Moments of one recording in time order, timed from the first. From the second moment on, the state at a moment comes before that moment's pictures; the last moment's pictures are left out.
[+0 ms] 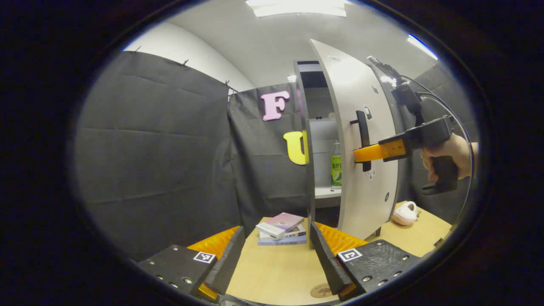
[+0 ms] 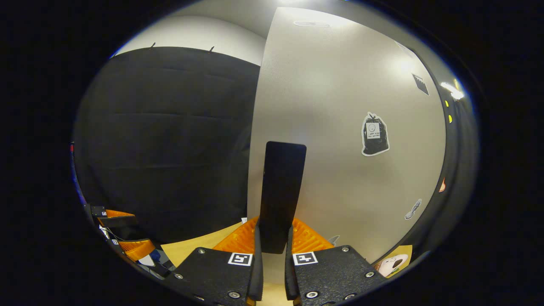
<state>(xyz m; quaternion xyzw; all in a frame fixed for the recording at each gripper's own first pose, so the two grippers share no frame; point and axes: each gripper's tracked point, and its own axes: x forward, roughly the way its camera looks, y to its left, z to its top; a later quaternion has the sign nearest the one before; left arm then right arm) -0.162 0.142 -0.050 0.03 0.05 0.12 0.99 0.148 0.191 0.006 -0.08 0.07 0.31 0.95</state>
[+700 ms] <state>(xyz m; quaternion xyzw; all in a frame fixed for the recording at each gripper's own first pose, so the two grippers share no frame) -0.105 0.055 -0.004 0.04 0.01 0.12 0.99 0.145 0.153 0.003 -0.06 0.07 0.35 0.93</state>
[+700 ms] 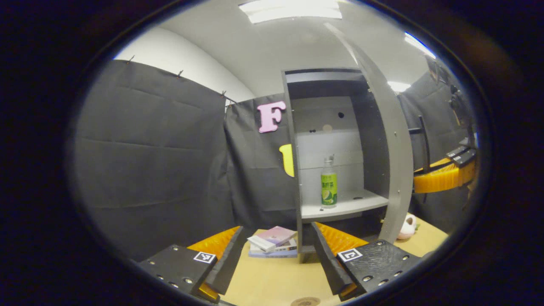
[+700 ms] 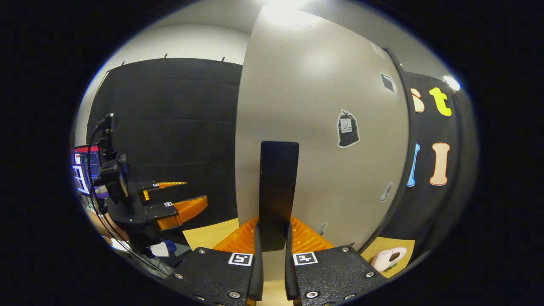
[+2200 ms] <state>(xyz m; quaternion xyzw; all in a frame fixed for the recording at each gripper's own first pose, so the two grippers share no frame) 0.231 -0.035 -0.066 0.00 0.01 -0.01 1.00 0.123 0.049 0.019 -0.04 0.04 0.01 1.00</state>
